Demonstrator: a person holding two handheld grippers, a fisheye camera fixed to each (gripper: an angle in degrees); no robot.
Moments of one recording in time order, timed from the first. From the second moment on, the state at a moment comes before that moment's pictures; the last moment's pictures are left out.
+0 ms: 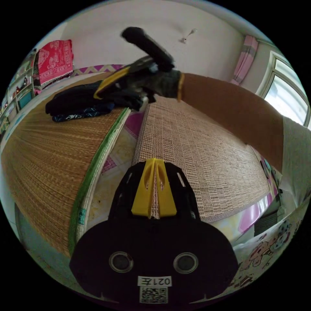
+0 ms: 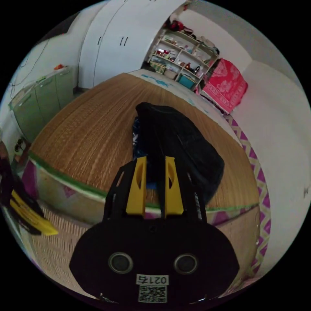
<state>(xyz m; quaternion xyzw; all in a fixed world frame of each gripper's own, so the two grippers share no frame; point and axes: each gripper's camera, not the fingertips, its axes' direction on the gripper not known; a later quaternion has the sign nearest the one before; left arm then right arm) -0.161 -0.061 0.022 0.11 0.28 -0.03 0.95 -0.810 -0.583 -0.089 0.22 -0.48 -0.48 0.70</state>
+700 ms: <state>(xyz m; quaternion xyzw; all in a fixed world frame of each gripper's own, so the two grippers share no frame) -0.217 0.024 -0.017 0.13 0.25 -0.03 0.96 -0.955 -0.666 -0.207 0.15 -0.47 -0.44 0.75</state>
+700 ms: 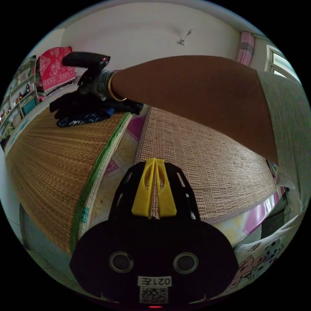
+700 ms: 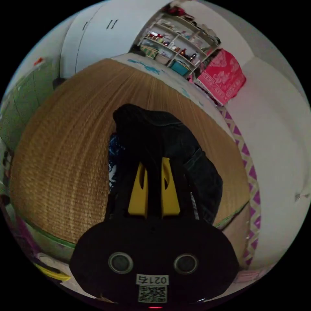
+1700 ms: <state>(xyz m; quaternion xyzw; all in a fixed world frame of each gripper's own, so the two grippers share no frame) -0.228 0.094 -0.069 0.10 0.43 0.05 0.90 -0.599 -0.447 -0.216 -0.07 -0.22 -0.52 0.82</state>
